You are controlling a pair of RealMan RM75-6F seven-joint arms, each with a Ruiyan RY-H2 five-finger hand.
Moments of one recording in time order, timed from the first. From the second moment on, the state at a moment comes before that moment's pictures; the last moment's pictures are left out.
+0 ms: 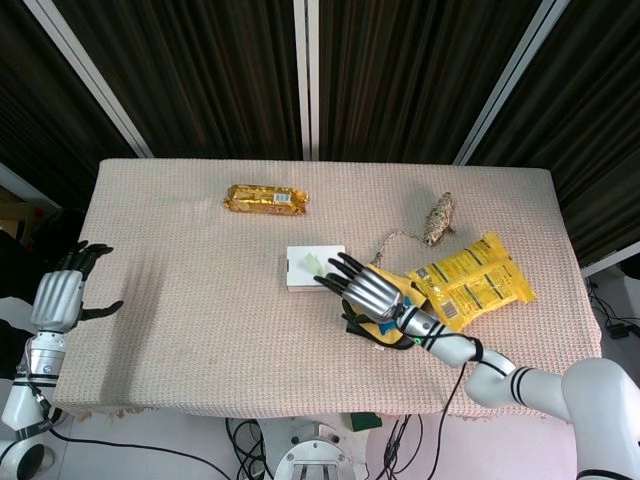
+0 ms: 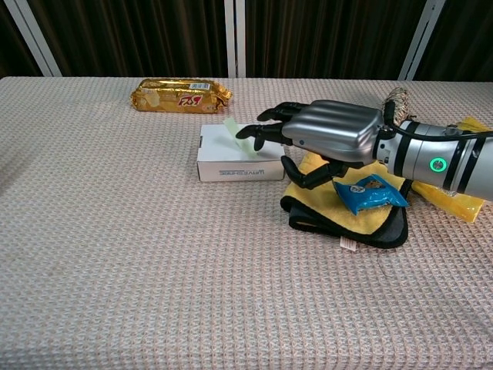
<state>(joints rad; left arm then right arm) -0.26 -1.32 -0.11 -1.29 1.40 1.32 -0.25 0.86 -1.65 -0.01 -1.14 -1.68 0.99 0.01</state>
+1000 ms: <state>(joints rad) -0.26 -1.32 -0.11 -1.29 1.40 1.31 -0.24 0.87 -1.68 -0.01 -1.10 -1.69 1.05 0.04</state>
